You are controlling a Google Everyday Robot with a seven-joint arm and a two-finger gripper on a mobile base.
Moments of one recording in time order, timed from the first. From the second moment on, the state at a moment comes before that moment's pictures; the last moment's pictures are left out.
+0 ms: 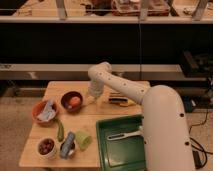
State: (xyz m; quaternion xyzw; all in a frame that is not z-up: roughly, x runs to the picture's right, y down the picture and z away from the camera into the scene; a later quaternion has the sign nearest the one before) arm -0.084 0.069 0.914 -0.27 -0.23 -0.31 0.88
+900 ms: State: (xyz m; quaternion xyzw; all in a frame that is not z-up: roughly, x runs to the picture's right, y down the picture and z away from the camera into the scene) arm -0.099 0.097 0.934 -0.33 -0.27 -0.30 0.85
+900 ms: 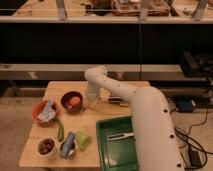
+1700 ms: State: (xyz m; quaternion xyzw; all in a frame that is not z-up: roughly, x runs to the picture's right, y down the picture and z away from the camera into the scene) arm -0.078 0.018 0.821 -0.29 -0.33 -0.30 0.85
